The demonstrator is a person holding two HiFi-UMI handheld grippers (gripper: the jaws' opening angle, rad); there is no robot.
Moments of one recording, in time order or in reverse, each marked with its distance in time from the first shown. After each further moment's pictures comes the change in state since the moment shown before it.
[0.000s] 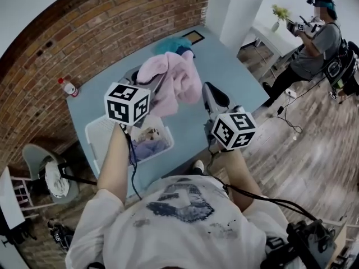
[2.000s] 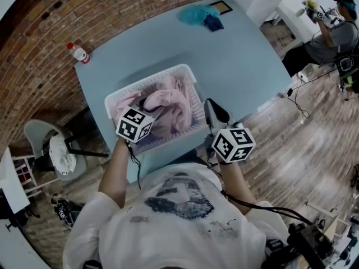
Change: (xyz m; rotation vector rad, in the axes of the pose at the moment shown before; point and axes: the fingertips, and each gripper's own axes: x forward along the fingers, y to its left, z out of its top) left arm -0.119 0.047 -0.272 -0.088 0.357 -0.142; right arm 0.012 0.122 -0.163 0.176 0.249 -0.047
